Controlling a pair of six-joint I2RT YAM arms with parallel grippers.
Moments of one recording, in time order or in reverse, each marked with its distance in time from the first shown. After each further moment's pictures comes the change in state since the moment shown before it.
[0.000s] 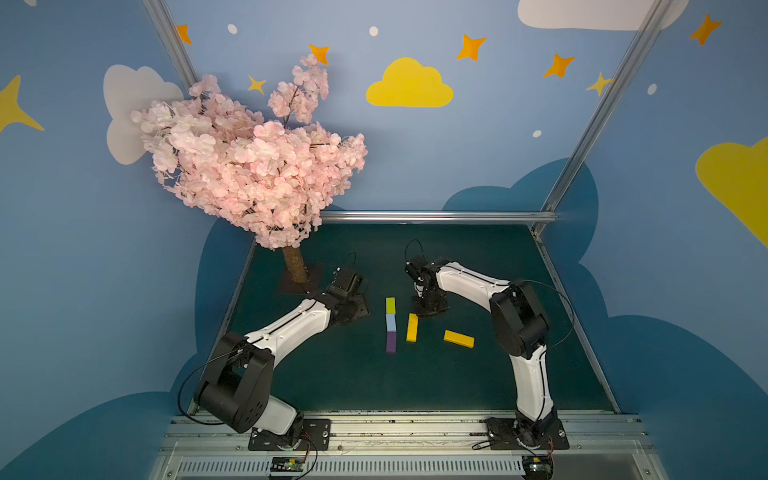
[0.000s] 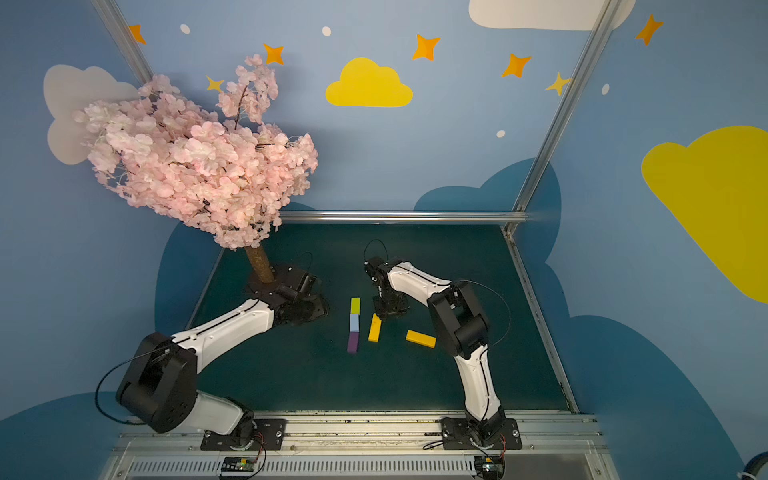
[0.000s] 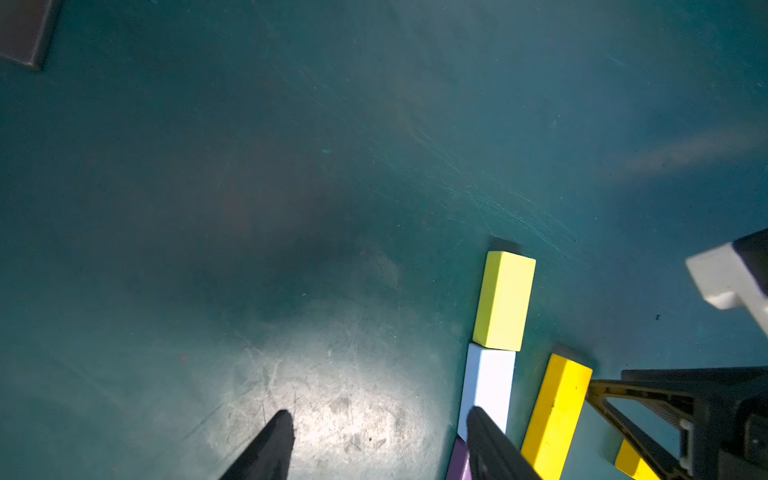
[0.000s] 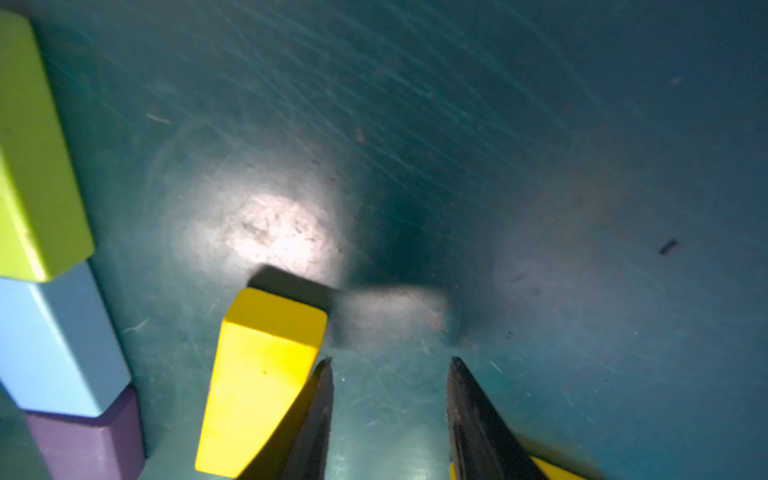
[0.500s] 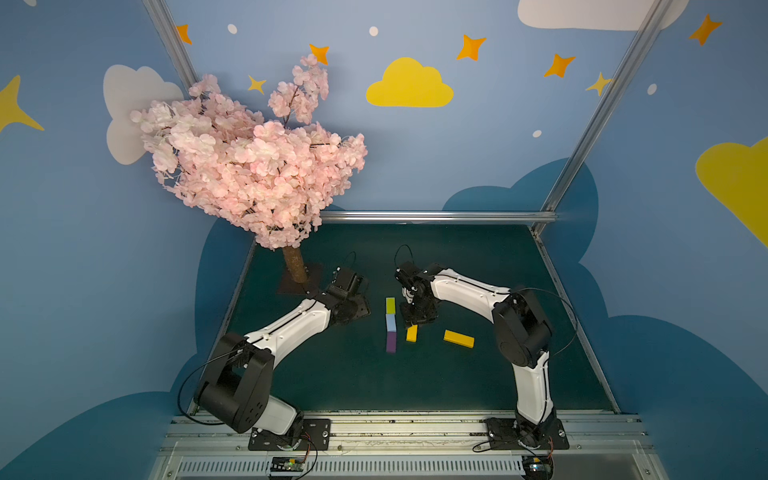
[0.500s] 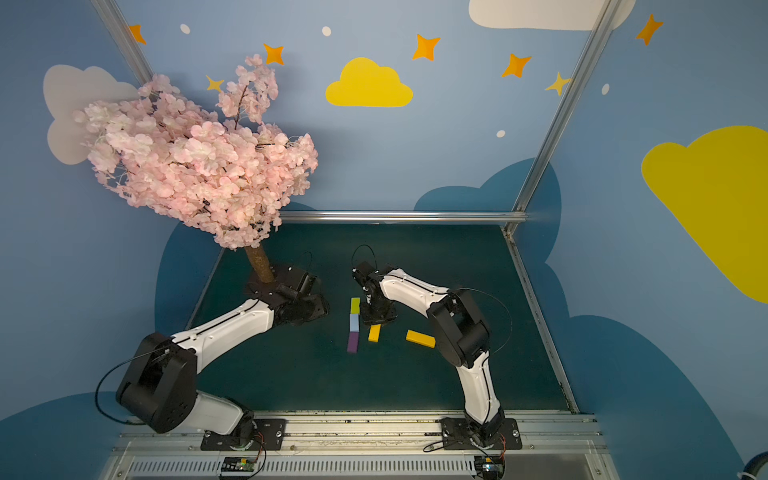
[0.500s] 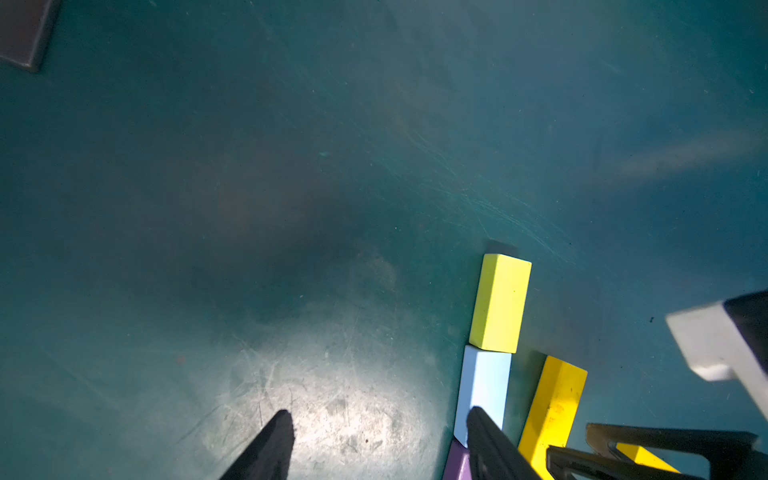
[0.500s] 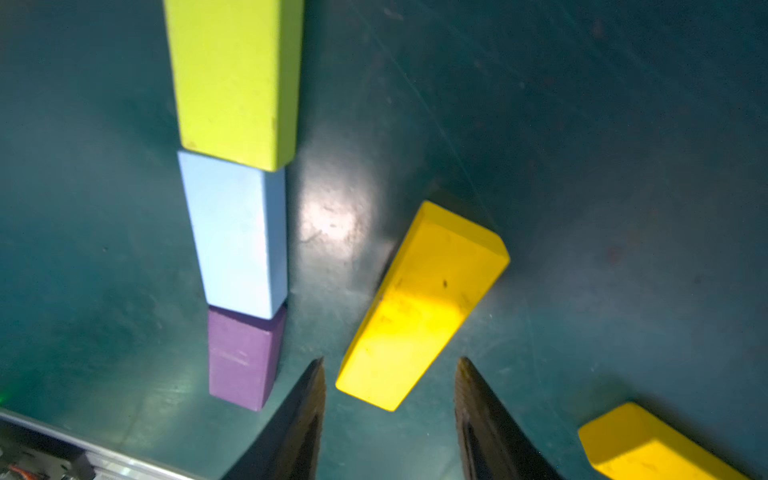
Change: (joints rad) left arm 0.000 0.000 -0.001 0.007 0.001 -0.005; right arm 0.095 -0.044 -0.023 0.046 -0.130 0.100
